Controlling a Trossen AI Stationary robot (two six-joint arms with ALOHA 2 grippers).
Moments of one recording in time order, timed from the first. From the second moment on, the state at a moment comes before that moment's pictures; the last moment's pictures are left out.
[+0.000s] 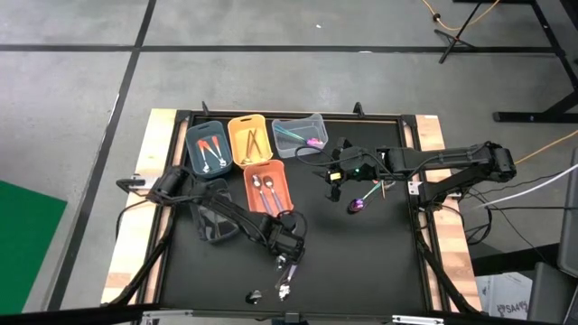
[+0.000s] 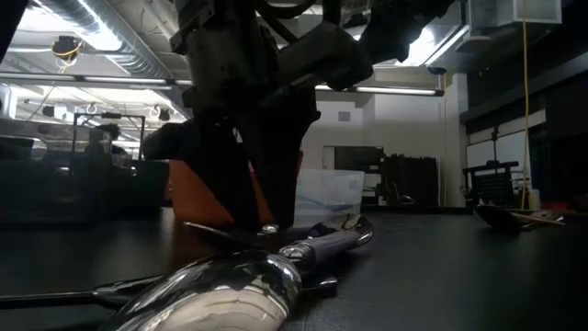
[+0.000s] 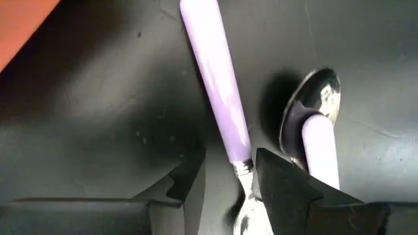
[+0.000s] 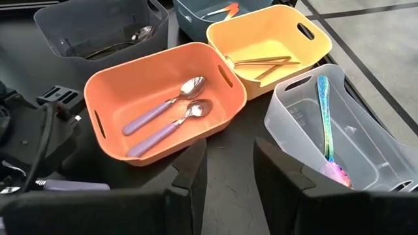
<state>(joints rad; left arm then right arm) -0.36 2.10 1.49 -0.64 -0.11 -1.34 0.03 1.33 1.10 -0.42 0.25 0.12</state>
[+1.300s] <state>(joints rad) -0.36 2.10 1.51 -0.64 -0.09 -1.46 0.03 1.33 1.10 -0.42 0.25 0.12</state>
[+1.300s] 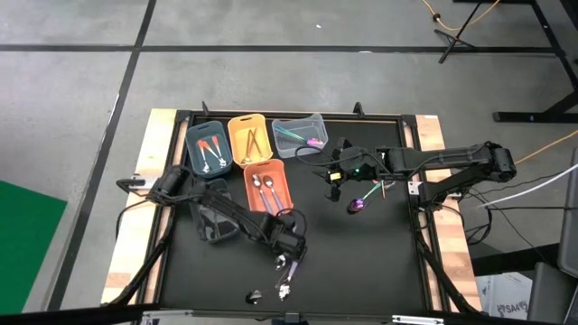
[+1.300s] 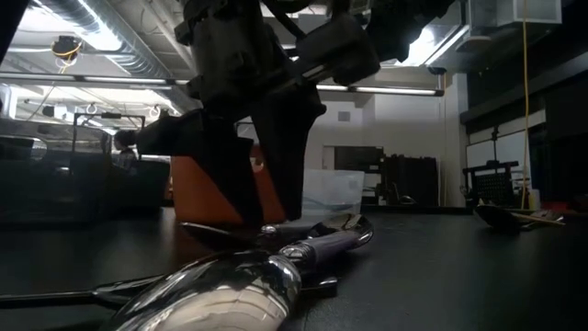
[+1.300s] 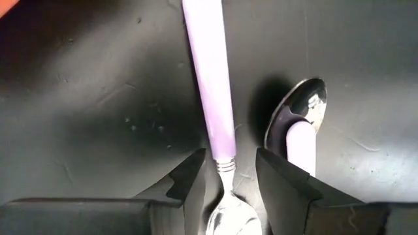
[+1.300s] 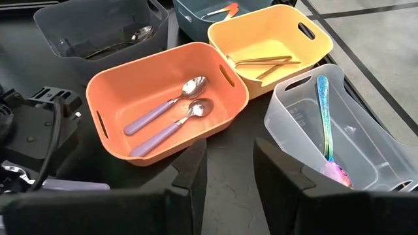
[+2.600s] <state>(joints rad) -0.38 2.13 1.51 -0.66 -0.09 -1.46 0.03 1.33 1.10 -0.42 0.25 0.12</state>
